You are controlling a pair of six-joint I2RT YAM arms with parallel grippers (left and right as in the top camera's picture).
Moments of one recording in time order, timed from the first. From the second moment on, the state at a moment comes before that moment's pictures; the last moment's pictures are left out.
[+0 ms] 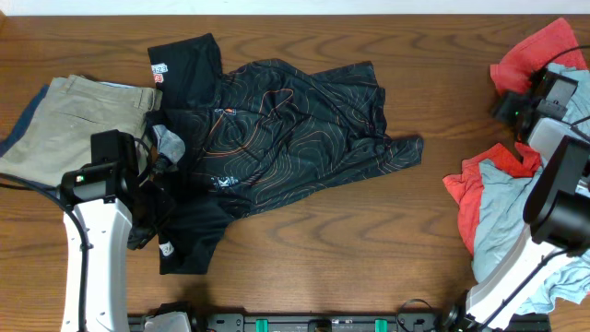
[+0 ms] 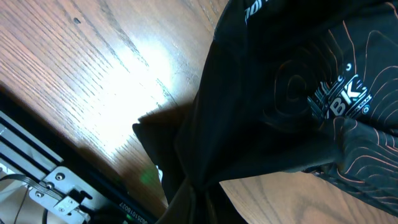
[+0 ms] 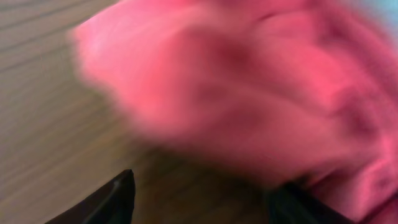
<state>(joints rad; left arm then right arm) 0.21 1.24 1.01 -1.28 -0.03 -0.66 -0.40 2.12 1.32 -0.08 -0.17 0.09</state>
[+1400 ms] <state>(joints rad) 0.21 1.24 1.01 -1.29 -0.03 -0.65 -0.01 1.87 1.11 -0.97 -0.20 0.11</state>
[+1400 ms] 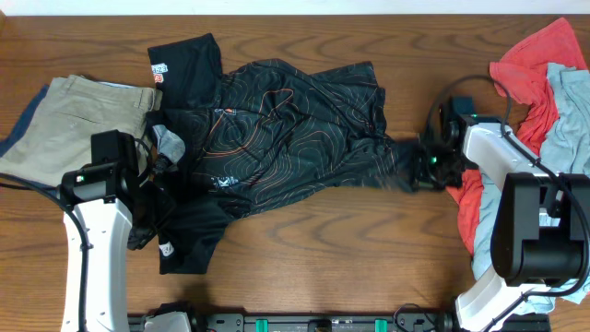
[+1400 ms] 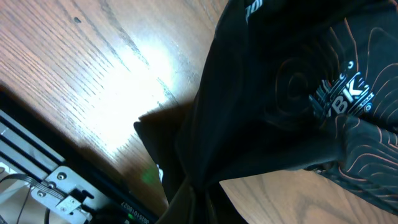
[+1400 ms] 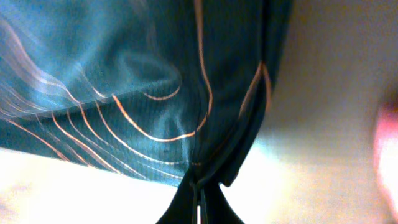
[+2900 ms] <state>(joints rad) 0.21 1.21 1.48 -1.32 0.26 -0.35 -0.06 1.46 1.56 -1.19 -0.25 0.11</state>
